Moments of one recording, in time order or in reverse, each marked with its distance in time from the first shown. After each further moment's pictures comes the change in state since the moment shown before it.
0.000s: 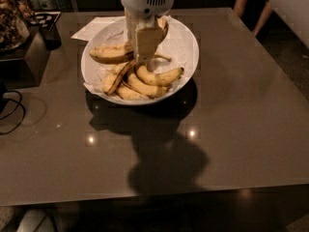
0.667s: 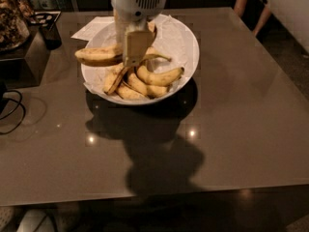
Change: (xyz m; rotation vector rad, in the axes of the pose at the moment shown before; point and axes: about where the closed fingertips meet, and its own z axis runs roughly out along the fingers) arm -0.024 0.001 0.004 -0.004 -0.073 -0.038
